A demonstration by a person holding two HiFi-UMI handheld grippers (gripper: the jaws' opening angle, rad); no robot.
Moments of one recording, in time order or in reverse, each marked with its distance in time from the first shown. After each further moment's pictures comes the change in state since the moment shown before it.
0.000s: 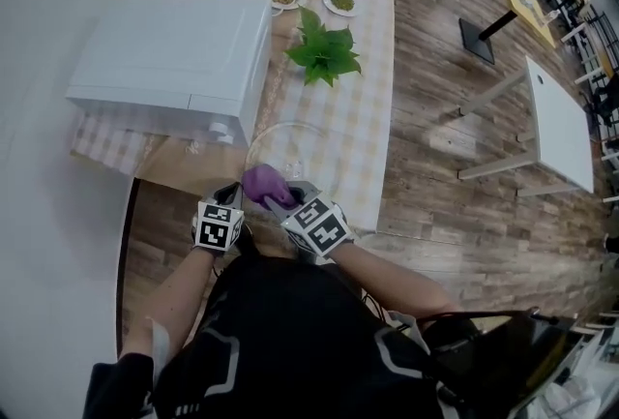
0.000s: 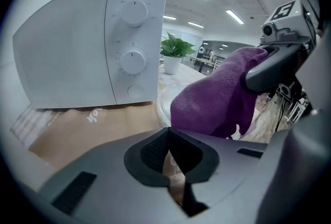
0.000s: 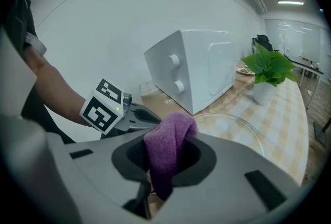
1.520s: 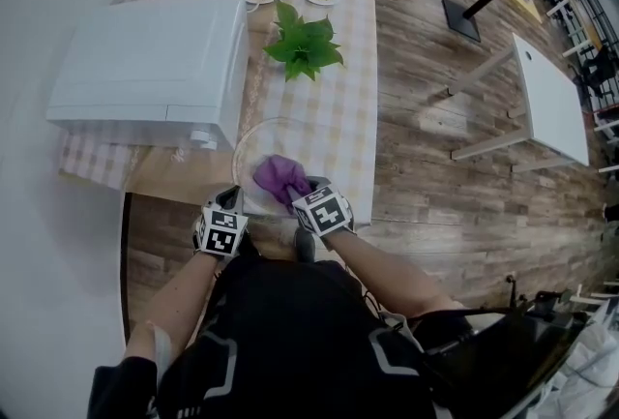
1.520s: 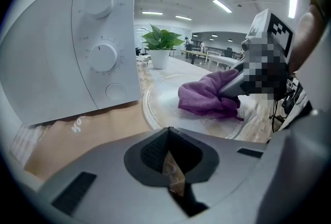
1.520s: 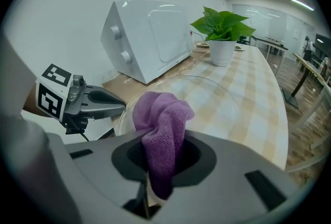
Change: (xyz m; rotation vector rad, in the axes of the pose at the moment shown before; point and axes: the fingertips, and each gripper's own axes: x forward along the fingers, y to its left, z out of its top) left arm 0.024 -0.021 -0.010 0.134 0.057 -0.026; right arm 0.004 -0.089 -0.088 0.248 0.152 -0.257
